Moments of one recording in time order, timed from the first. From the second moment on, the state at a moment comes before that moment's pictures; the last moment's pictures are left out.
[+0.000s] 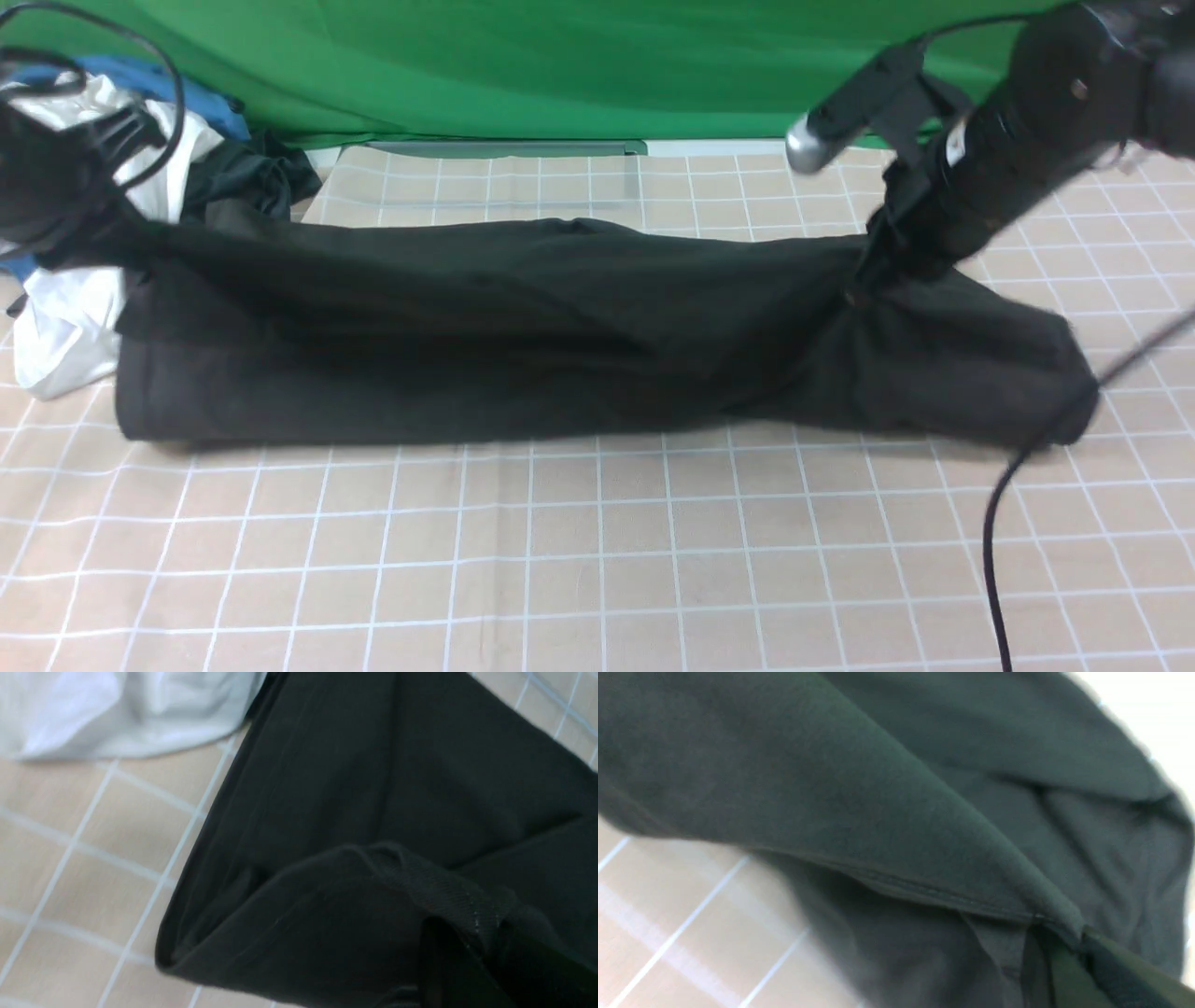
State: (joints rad) right arm 0.33 1.82 -1.46 -0.07 0.76 -0.32; left arm 0.23 1.69 -1.36 -0.43 0.91 -0.06
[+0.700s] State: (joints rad) right arm 0.29 2.15 -1.67 -0.10 0.56 -0.25; left arm 0.14 1.94 -1.55 -0.36 0.68 -0.06
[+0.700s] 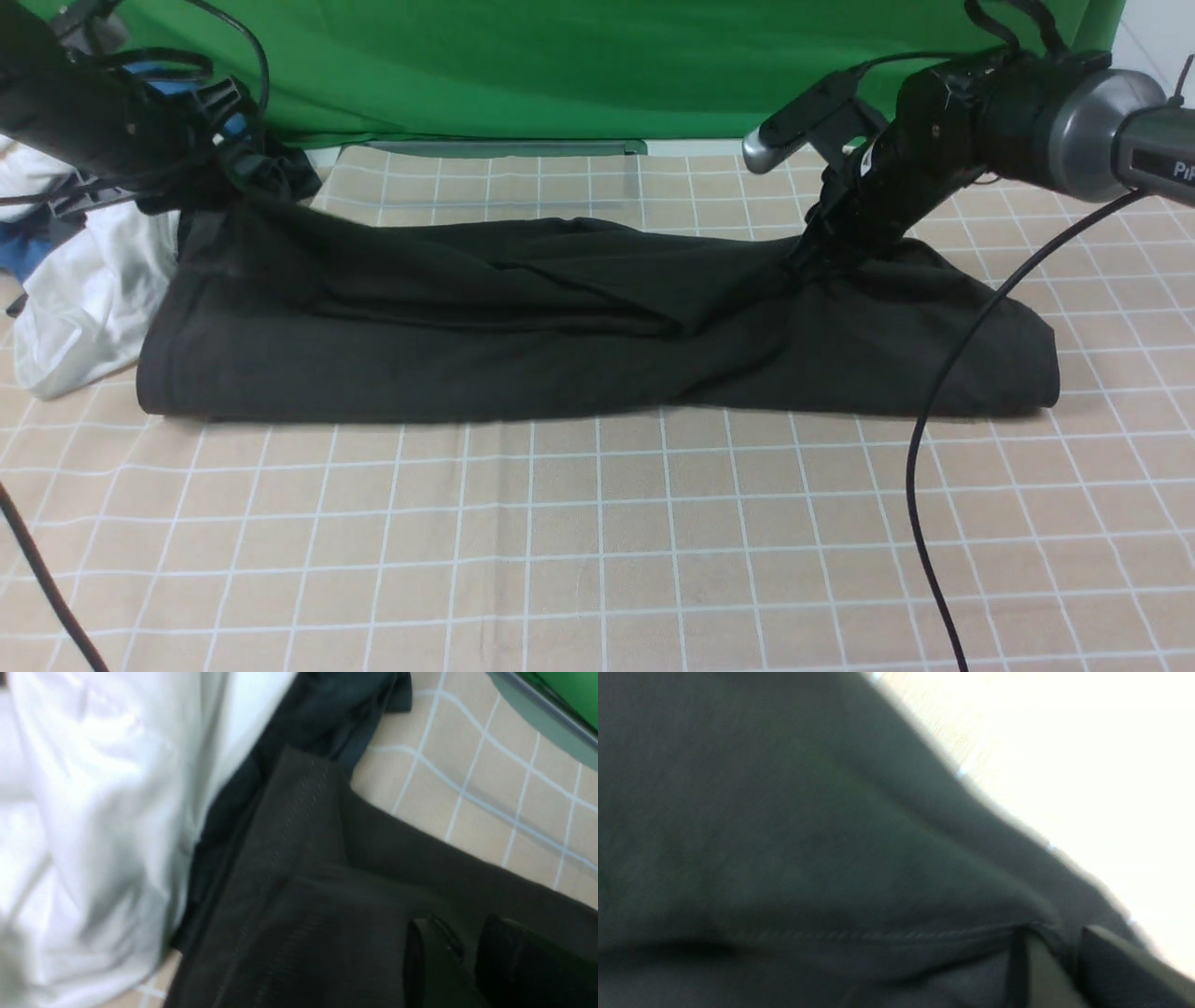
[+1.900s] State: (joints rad) right arm 0.38 2.19 -1.69 0.53 0.75 -0.55; left arm -0.26 2.15 -1.63 -0.45 0.89 0.16
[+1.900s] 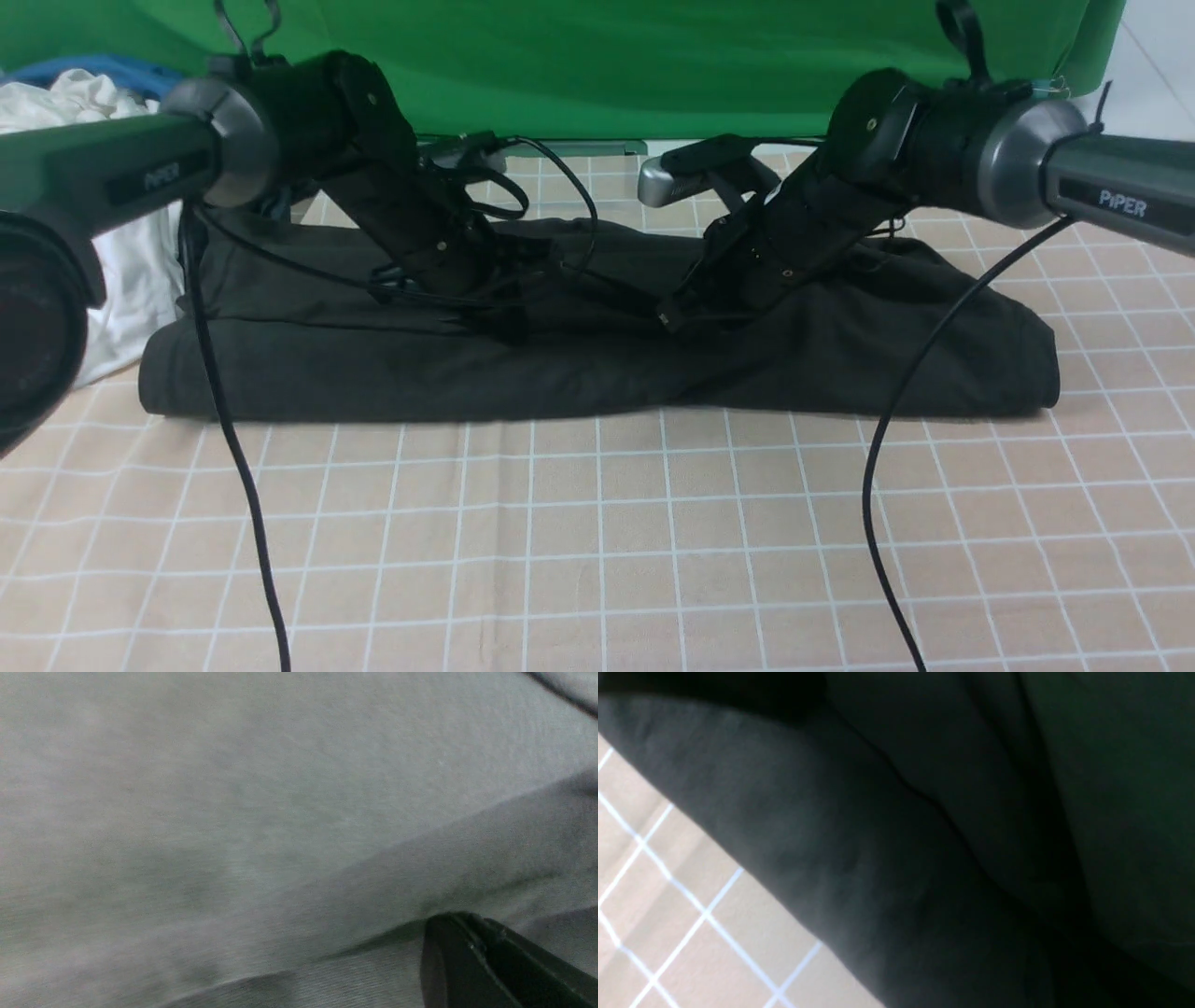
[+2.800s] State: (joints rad) right arm 0.34 2.16 -1.76 0.46 0.37 -0.57; left arm -0.29 2.11 -1.63 -0.48 0.76 0.27
